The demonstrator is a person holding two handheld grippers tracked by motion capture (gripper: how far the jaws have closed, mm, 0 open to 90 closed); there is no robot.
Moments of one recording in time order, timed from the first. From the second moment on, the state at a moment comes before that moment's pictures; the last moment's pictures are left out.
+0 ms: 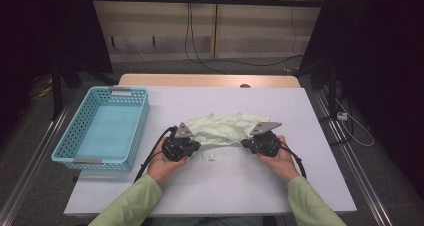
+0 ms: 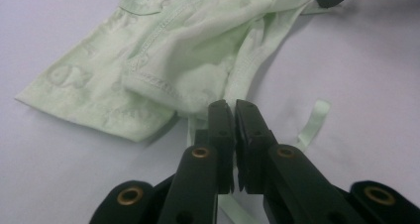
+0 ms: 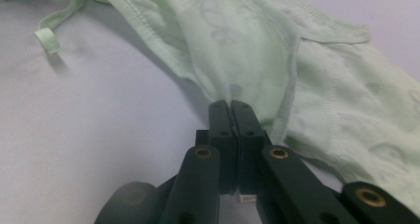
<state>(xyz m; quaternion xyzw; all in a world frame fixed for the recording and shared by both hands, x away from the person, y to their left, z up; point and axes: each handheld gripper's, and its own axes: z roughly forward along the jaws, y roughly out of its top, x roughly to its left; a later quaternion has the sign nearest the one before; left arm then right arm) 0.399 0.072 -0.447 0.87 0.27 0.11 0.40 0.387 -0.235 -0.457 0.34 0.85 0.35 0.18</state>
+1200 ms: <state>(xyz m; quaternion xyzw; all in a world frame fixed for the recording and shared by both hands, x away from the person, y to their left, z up) 0.383 0.074 -0.449 0.88 0.25 0.08 0.40 0.359 -0.255 -0.454 0.36 0.84 0.36 0.19</state>
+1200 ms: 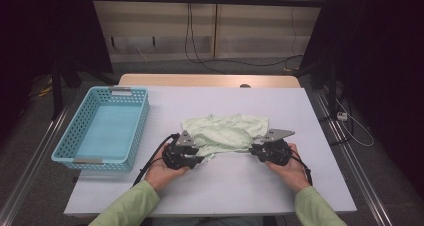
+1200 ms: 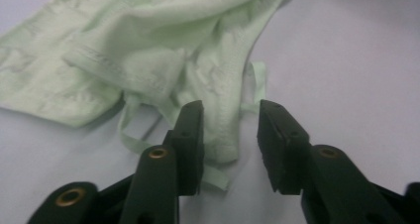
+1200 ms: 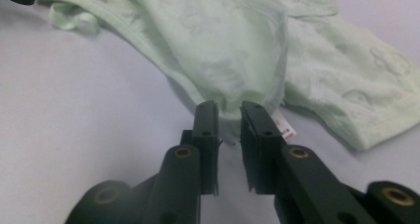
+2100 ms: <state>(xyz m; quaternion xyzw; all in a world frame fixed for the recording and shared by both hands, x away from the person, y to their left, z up) 0.473 0.068 -0.456 0.83 0.37 0.09 0.40 0.418 -0.242 -0.450 0.40 0.81 0.38 0.19</state>
